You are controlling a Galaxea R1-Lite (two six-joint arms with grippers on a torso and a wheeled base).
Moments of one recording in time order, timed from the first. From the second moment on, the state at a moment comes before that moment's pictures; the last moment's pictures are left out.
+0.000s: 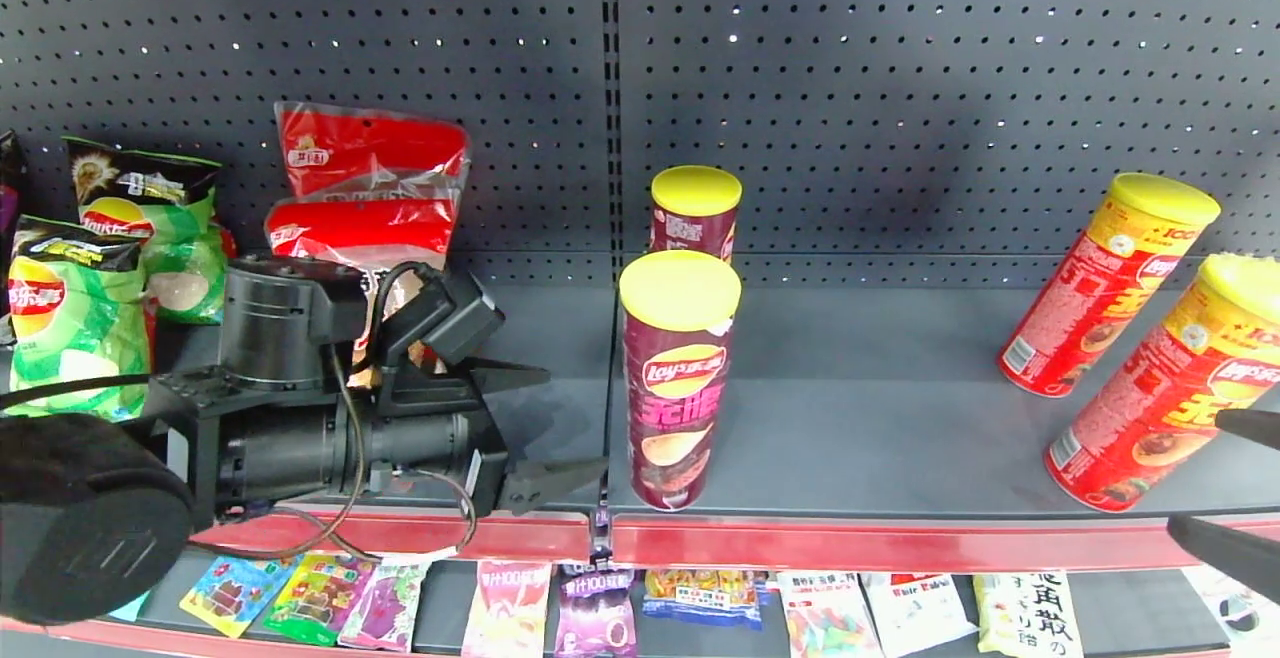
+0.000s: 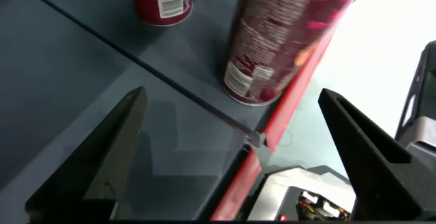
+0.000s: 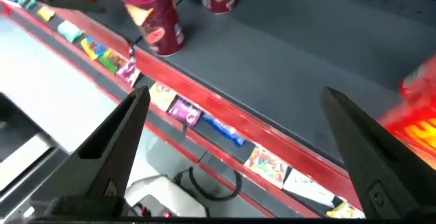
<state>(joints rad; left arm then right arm) -0.47 1.66 -0.68 -0.54 -0.52 0.21 0.42 0.80 -0.66 0.14 0.16 -0.04</state>
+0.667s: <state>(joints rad) -0.48 1.80 -0.80 -0.54 -0.48 0.21 0.38 0.77 -0.64 0.14 0.16 -0.04</state>
